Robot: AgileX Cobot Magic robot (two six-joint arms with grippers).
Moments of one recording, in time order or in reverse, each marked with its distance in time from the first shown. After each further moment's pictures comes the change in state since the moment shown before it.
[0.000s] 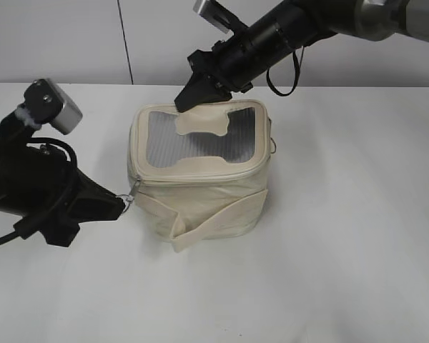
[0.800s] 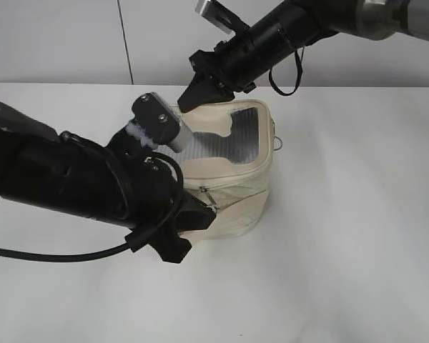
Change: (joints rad) left arm -0.360 0.178 -0.112 -0.336 -0.242 0.162; right arm -0.001 0.000 0.000 -0.023 -0.004 0.034
